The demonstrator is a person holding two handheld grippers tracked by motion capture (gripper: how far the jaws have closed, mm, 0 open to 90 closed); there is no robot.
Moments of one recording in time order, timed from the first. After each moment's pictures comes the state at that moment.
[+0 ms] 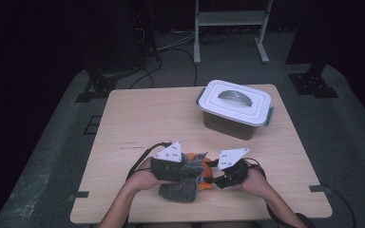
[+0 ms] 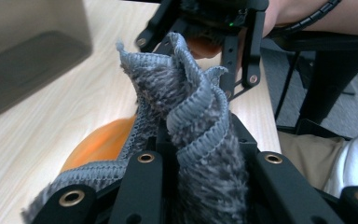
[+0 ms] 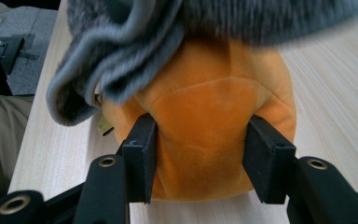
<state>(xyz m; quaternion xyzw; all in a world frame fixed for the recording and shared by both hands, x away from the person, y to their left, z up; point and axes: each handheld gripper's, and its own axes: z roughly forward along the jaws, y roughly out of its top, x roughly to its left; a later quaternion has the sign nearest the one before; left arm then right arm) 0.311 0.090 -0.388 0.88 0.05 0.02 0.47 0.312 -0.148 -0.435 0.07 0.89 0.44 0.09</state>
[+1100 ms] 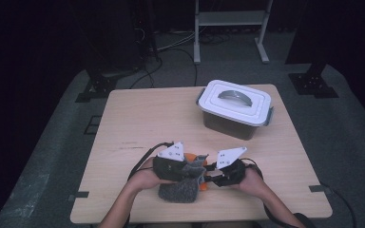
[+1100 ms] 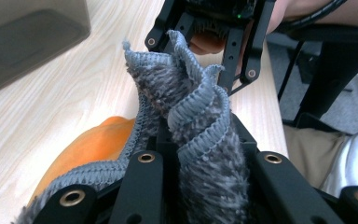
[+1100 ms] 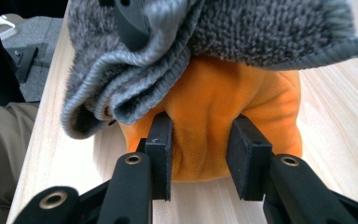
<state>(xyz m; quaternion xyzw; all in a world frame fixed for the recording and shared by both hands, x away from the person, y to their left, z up) 0.315 0.093 -0.396 0.89 0.07 0.01 0.45 0.317 -0.144 -0.445 0.08 0.89 0.45 0.06</state>
